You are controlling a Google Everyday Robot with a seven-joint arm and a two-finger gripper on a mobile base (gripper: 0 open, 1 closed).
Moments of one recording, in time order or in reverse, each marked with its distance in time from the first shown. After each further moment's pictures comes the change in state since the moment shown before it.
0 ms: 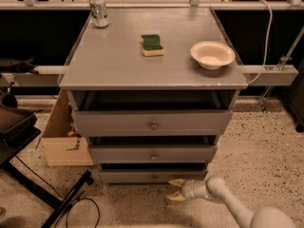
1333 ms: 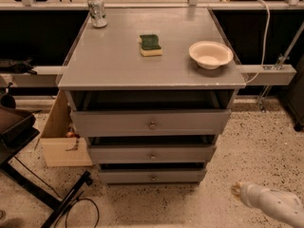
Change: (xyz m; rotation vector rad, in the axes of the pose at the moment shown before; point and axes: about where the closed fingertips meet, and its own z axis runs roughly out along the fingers) arm 0.033 -0.018 -0.308 0.317 0.666 -0.246
